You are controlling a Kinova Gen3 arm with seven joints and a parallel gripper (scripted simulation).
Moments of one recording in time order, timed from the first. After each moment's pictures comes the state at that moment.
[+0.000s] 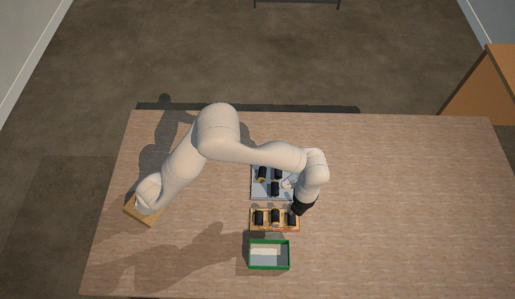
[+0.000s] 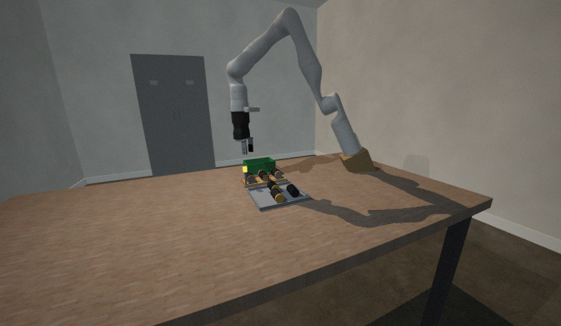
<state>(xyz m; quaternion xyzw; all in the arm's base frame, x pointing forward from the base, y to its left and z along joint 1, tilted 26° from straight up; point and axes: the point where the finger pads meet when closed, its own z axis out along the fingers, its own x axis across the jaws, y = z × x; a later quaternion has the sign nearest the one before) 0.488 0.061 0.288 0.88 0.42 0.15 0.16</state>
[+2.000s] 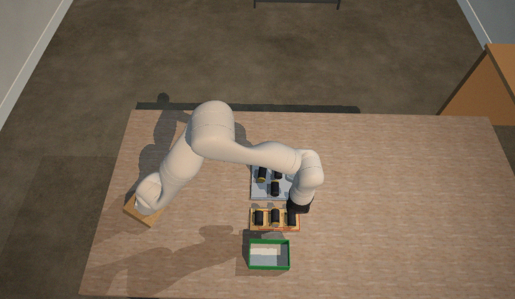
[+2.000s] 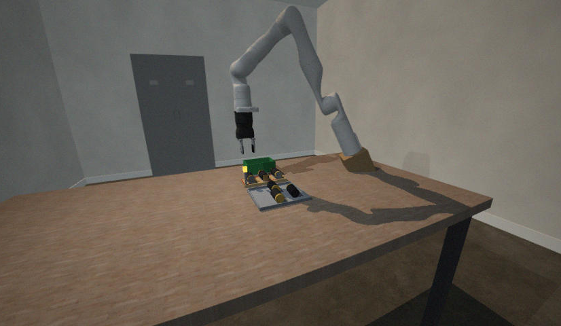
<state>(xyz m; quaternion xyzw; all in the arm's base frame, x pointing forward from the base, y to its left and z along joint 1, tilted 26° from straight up) 0.488 0.061 0.288 0.97 0.10 0.20 0.10</state>
